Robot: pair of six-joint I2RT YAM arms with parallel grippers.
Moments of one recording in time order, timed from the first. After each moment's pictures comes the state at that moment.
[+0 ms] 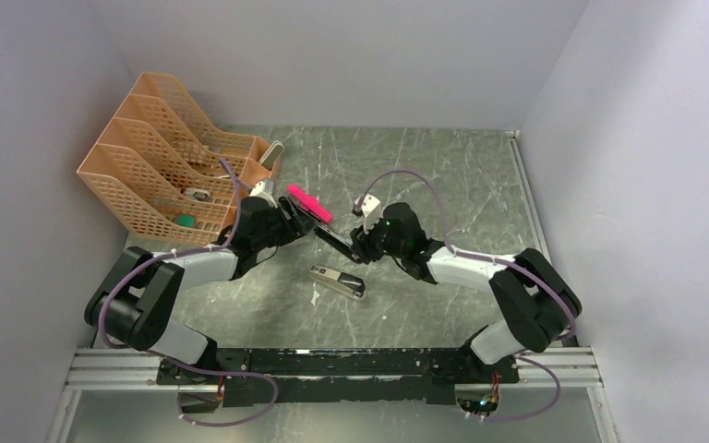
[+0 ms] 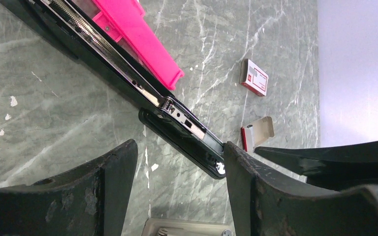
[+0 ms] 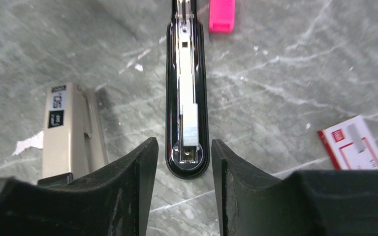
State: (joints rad) left arm -0.45 1.48 0.55 0.48 0.13 -0.83; right arm 0.66 1.52 0.65 0.30 -0.21 -0.11
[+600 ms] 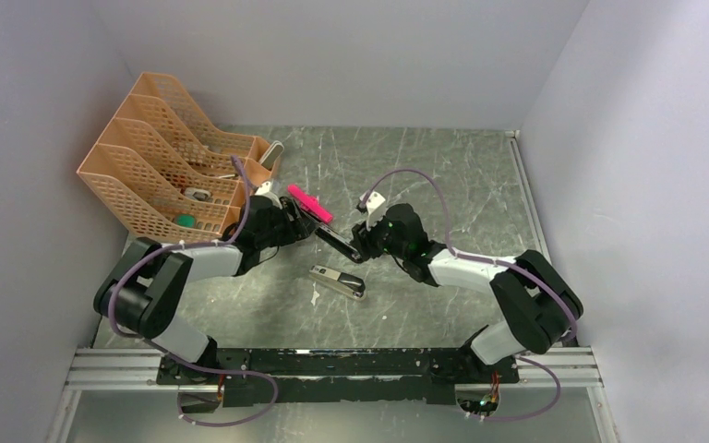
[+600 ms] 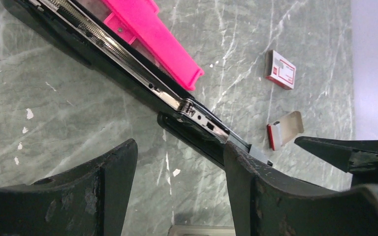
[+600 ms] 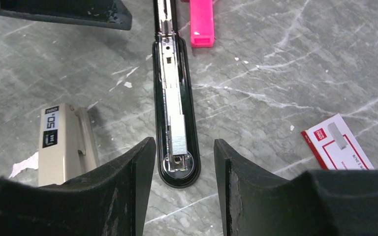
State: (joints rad) left arm -0.45 1.54 0.58 0.48 0.13 -0.72; right arm 0.66 1.48 0.62 0.40 -0.16 -0.07
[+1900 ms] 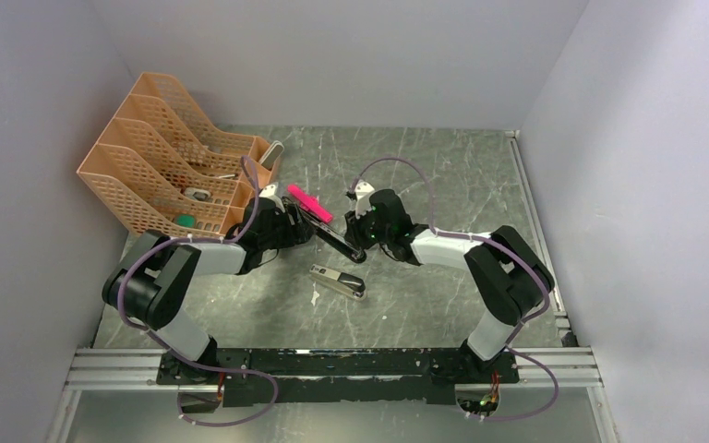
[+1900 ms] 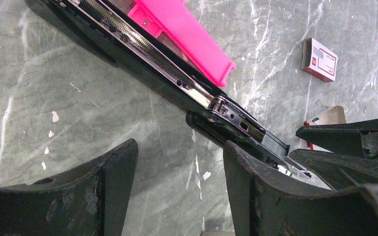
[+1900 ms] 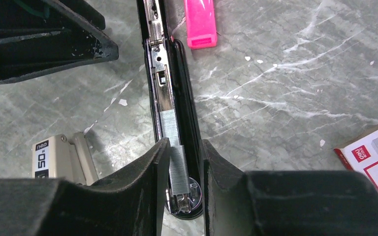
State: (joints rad) left arm -0.45 1.61 0.58 0.48 0.09 -0.62; right arm 0.65 1.68 0.82 0.27 -0.18 0.06
